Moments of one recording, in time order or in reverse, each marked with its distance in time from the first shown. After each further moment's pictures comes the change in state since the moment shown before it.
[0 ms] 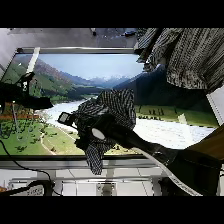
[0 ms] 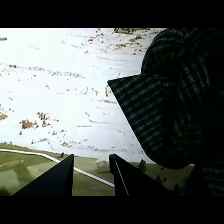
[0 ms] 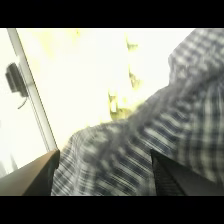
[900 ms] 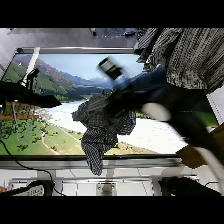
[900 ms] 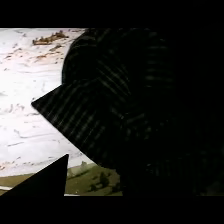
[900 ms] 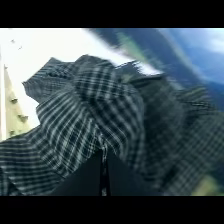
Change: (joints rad) left arm -0.061 0.005 0.000 -0.251 0.061 0.185; right arm -0.294 0.440 0.051 -0.204 0.169 0.196
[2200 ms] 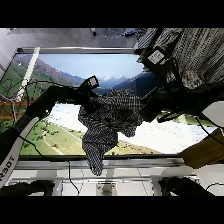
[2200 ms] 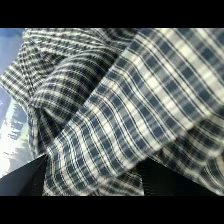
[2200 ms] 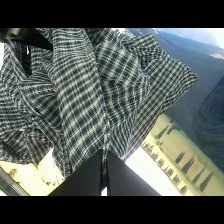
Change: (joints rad) left arm -0.497 -0.085 0.000 -0.070 -0.459 0.785; right arm -0.133 0.160 0.007 0.010 0.272 -0.122
